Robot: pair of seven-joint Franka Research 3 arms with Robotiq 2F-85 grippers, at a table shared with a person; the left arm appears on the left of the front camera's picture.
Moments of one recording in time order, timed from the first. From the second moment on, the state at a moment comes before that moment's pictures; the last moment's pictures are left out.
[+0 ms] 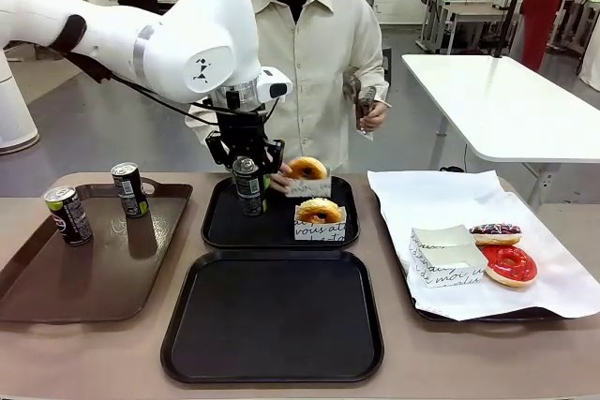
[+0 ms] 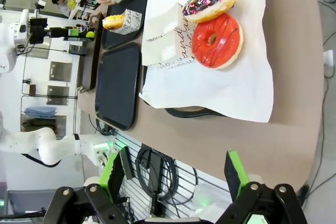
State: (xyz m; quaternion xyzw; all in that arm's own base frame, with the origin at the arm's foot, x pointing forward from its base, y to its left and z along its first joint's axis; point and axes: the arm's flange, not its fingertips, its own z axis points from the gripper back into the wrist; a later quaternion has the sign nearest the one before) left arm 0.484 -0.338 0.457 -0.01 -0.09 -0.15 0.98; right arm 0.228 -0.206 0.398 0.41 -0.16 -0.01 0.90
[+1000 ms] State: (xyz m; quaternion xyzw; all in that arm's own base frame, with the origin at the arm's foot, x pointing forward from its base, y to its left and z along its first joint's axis) left arm 0.436 -0.291 0.455 0.02 -0.03 -0.19 0.98; right arm 0.228 -0.207 0.398 0.41 -0.16 -0.01 0.90
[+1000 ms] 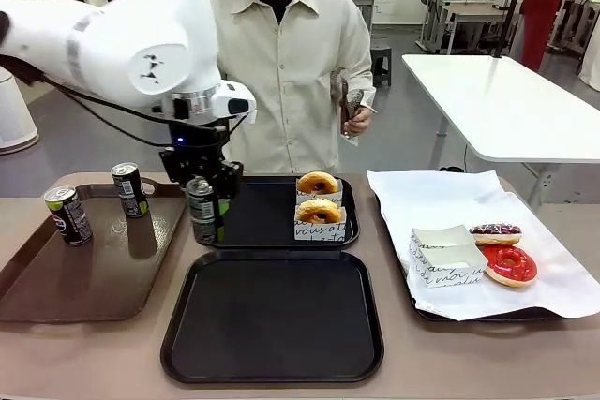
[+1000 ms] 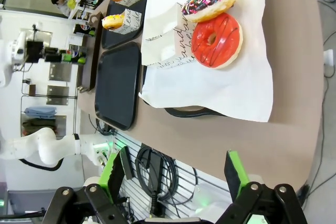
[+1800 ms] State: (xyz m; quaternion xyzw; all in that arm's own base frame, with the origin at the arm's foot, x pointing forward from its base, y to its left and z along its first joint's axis) left arm 0.526 -0.323 0.410 -0.01 -0.06 -0.14 0.99; right arm 0.227 -0.207 0.398 0.41 -0.16 -0.01 0.90
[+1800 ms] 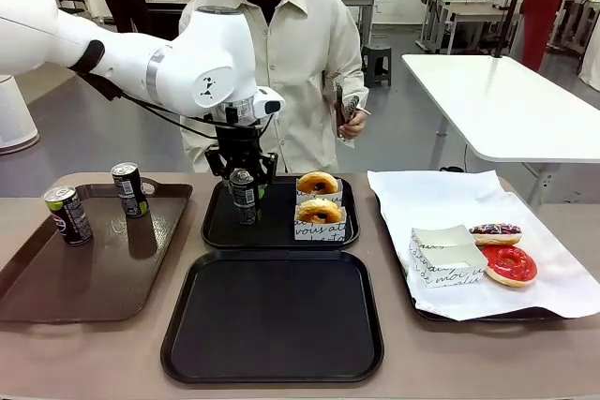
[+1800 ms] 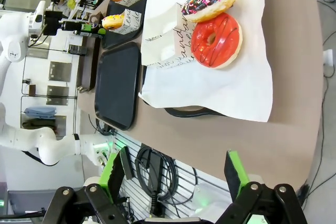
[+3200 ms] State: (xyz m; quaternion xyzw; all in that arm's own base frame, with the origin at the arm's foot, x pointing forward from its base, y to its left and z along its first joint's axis) left arm 0.510 -0.310 0.460 0.01 -0.09 -0.14 0.99; right arm 0.227 -0.207 0.397 0.41 -0.16 -0.01 0.90
